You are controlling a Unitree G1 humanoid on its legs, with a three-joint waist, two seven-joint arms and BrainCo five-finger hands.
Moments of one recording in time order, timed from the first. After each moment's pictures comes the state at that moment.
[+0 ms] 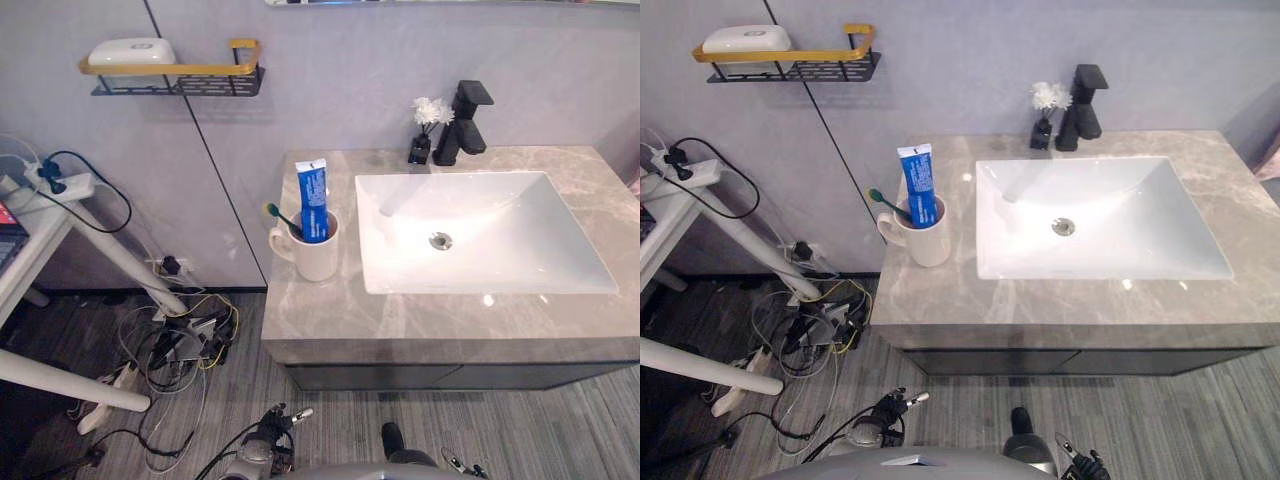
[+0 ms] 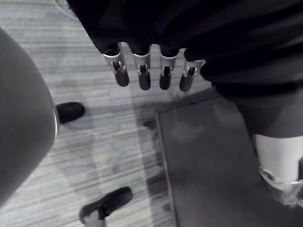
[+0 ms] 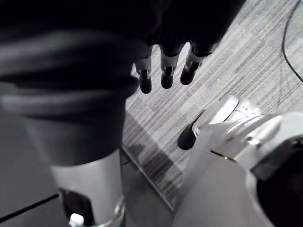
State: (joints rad) left arm -0.04 0.02 -0.11 1.17 -0.02 -0.11 0.10; right arm 0.17 -0.04 -0.42 1.08 0.30 -0.08 -0.04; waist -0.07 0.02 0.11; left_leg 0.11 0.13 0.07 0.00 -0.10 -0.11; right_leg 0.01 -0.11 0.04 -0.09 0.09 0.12
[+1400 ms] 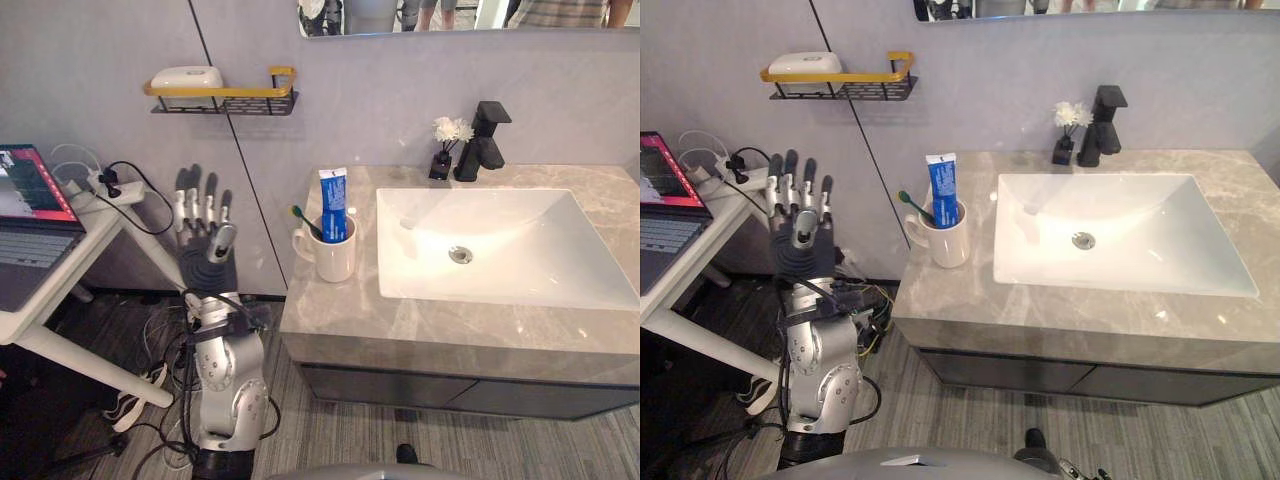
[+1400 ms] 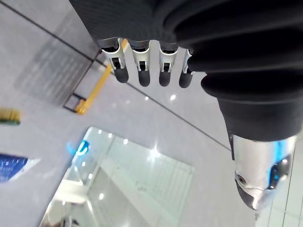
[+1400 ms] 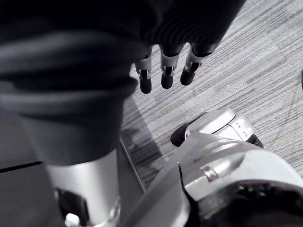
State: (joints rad) left arm 0.05 -0.05 -0.13 -0.36 -0.42 -0.40 0.16; right arm 0.26 -0.11 -0.28 1.10 0.31 -0.13 -0.03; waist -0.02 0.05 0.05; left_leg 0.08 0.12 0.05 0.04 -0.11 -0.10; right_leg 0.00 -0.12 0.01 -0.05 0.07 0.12
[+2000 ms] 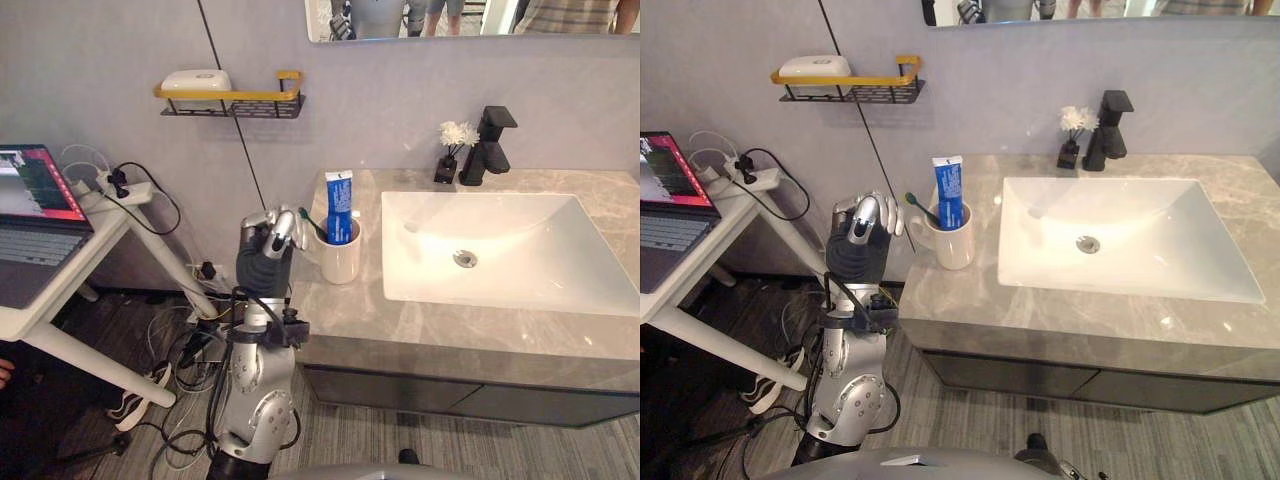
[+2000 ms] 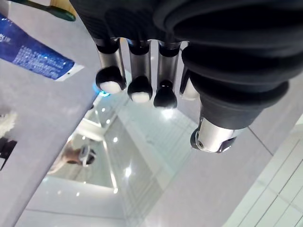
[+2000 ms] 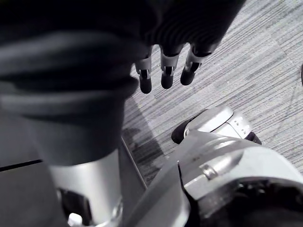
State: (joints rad) left arm 0.06 -0.01 -0.36 -0.35 -0.53 -0.38 0.03; right arm 0.26 -0.11 -0.27 1.11 0.33 -0.13 -0.03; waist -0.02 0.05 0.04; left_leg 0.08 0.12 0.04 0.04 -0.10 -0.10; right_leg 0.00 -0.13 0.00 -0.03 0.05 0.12
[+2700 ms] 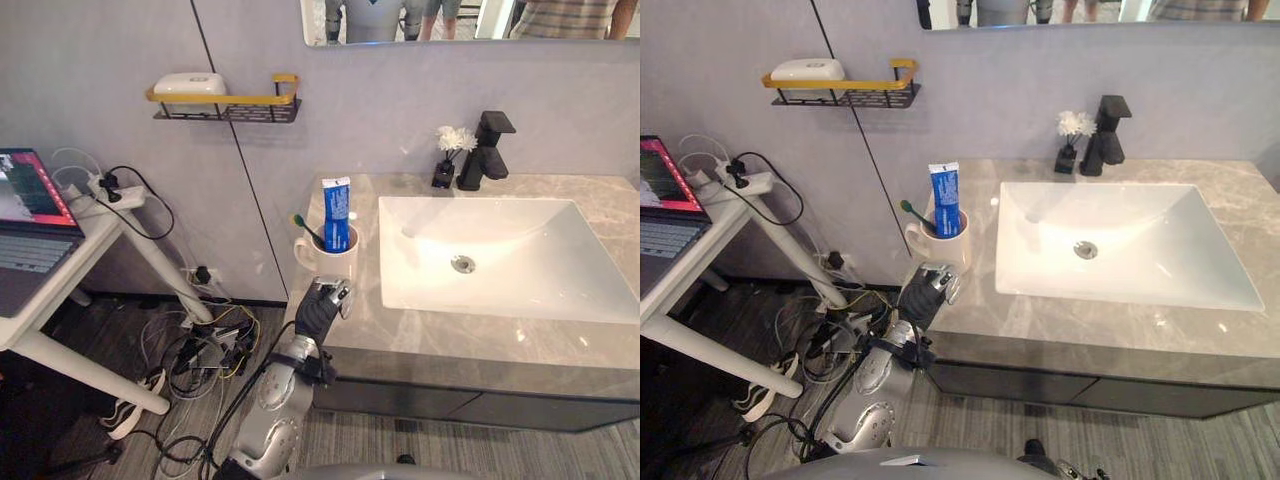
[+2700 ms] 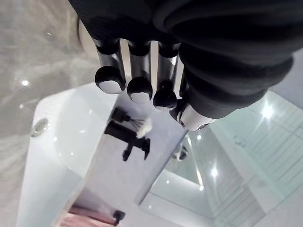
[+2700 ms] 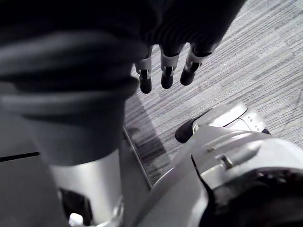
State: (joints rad) left arm 0.09 0.09 -0.49 -0.01 -0.53 -0.28 -0.03; right arm 0.24 -0.12 -0.24 1.11 0.33 -0.12 -0.04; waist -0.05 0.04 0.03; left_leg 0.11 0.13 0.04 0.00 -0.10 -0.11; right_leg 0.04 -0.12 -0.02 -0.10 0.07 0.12
